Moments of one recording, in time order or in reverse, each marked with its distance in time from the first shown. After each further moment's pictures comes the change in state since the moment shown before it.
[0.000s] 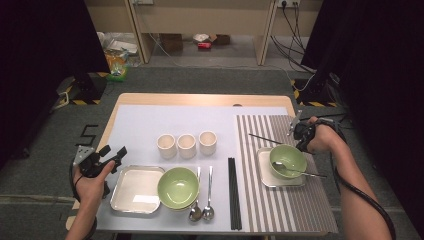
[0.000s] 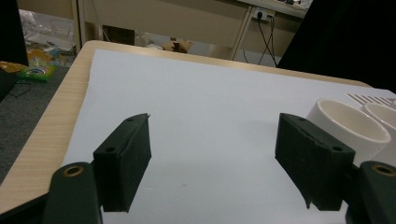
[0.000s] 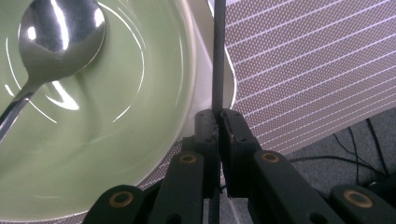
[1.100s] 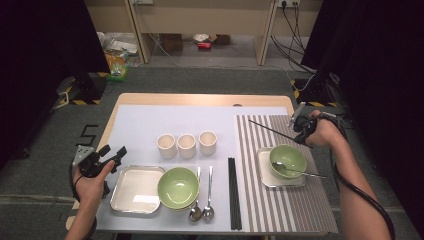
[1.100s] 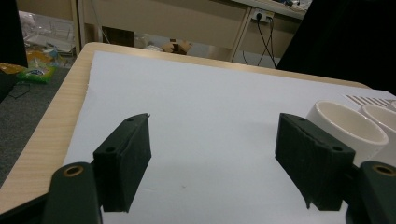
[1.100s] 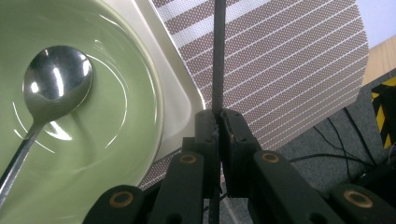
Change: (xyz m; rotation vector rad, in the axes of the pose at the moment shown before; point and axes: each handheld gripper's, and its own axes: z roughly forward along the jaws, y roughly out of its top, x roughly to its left) left arm 0.000 0.001 -0.001 -0.004 -0.001 0.001; right arm -0.005 0.007 -0.022 -0.060 -0.076 0.097
